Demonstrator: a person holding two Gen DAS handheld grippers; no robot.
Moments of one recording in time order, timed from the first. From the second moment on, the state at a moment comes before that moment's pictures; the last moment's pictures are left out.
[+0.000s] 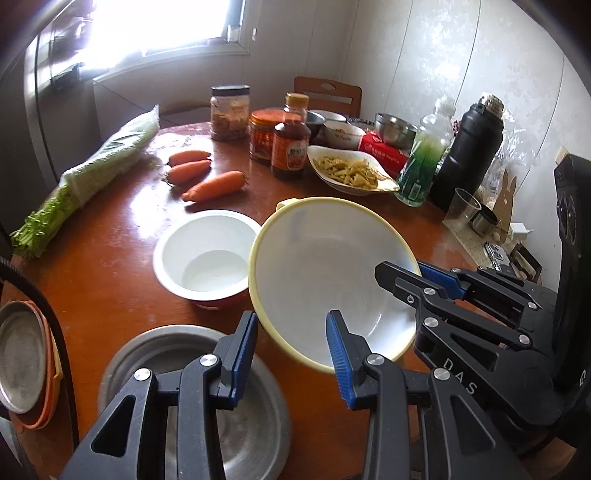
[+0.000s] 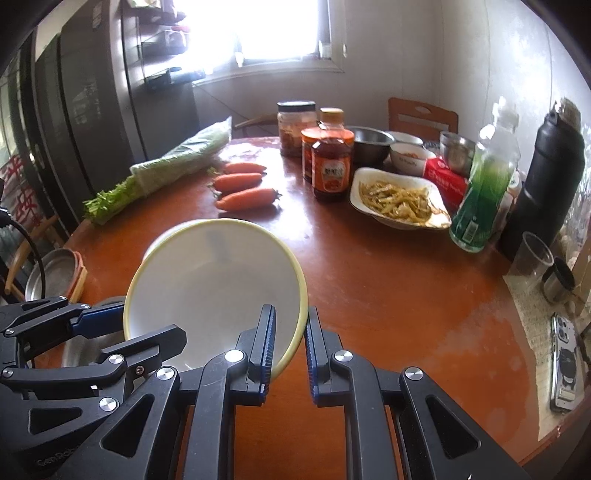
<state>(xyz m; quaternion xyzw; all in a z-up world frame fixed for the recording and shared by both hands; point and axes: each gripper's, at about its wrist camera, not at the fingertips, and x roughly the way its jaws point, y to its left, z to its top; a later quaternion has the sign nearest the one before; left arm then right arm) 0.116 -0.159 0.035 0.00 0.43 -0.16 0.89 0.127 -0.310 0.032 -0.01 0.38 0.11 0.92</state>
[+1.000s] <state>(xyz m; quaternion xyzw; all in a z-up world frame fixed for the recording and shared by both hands) 0.074 -0.055 0.060 -0.02 0.39 -0.12 0.91 0.103 -0.206 0.060 -0.06 0.35 0.16 0.92</state>
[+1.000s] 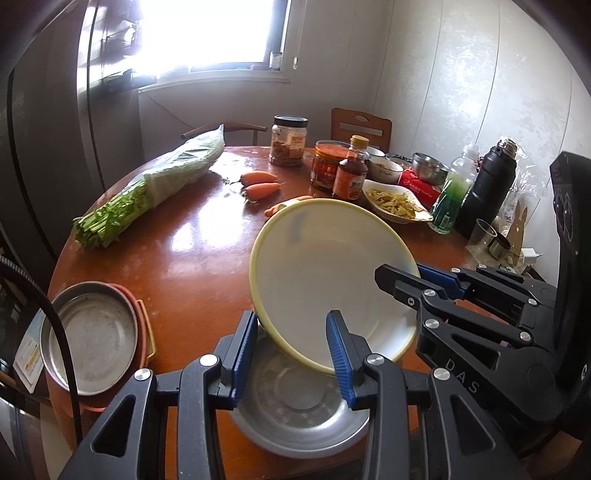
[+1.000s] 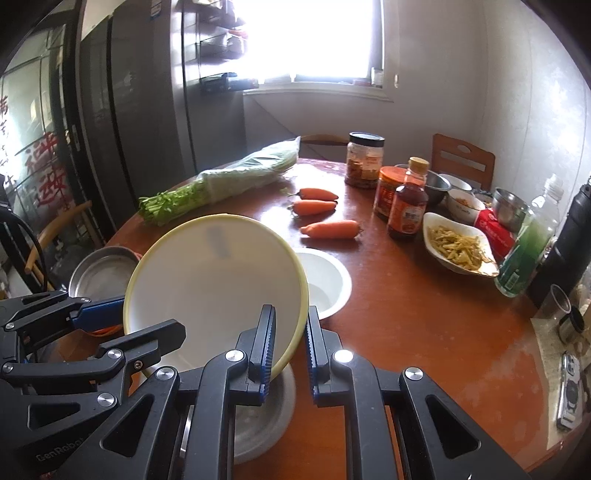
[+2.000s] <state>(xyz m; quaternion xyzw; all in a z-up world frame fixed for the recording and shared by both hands) 0.064 -0.037 0.008 -0.01 0.42 -0.12 0.90 0.095 -0.188 0.006 -0.06 0.38 0.17 0.91</state>
